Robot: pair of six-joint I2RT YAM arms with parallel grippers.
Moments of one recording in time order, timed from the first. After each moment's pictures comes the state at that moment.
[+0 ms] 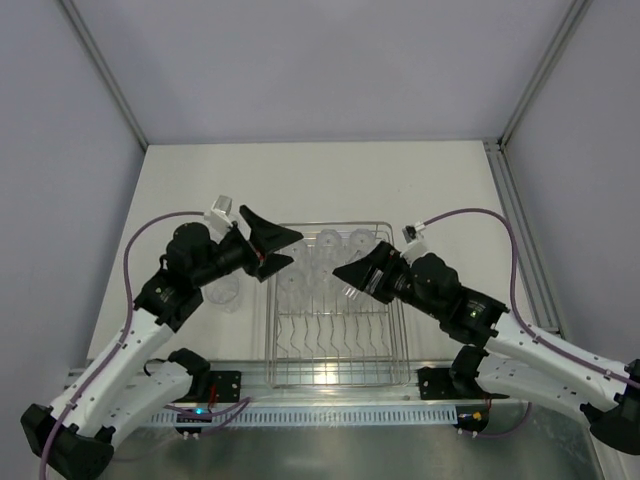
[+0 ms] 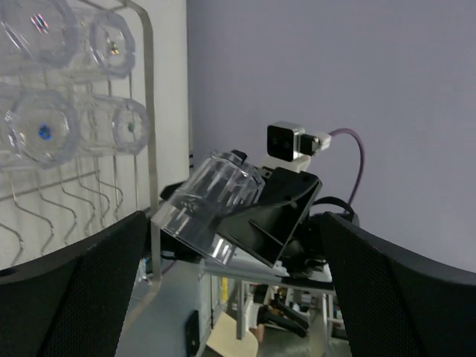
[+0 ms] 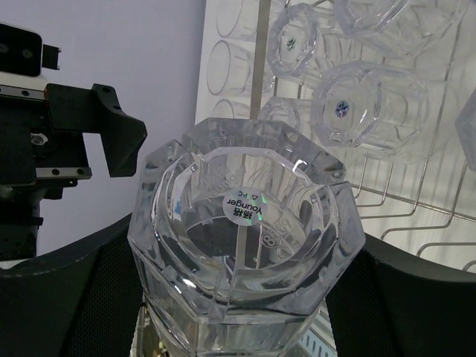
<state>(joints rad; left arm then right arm) -0.49 0.79 0.78 -0.21 0.40 -1.29 0.93 0.76 0.63 -0.17 0.10 1.16</state>
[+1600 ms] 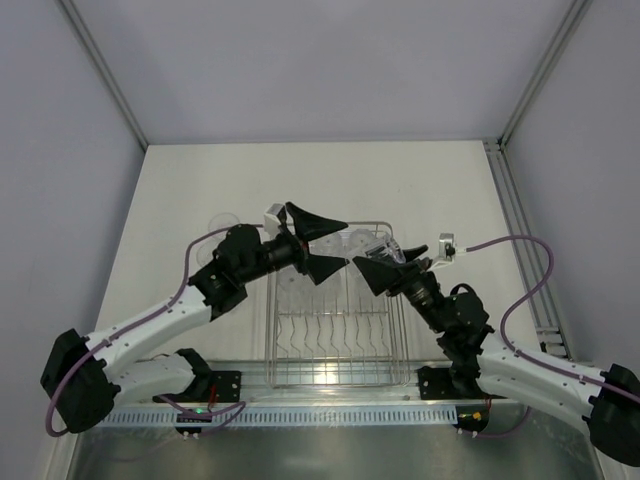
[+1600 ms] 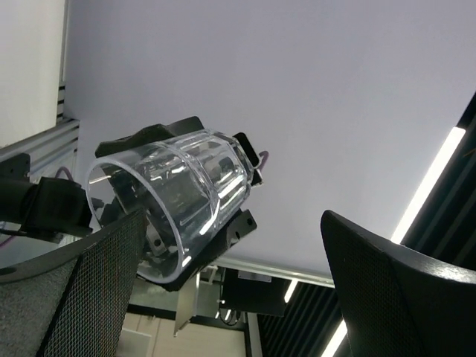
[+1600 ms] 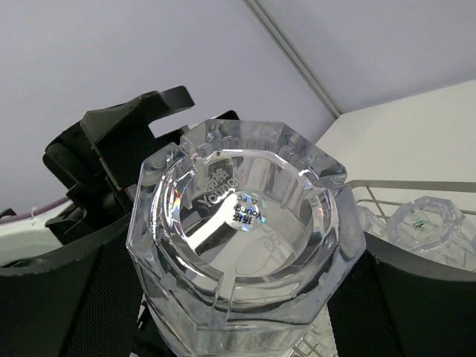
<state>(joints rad) -0.78 1.05 0.72 0.30 0.29 -1.83 0.88 0.67 0.20 0.89 0.17 0.73</state>
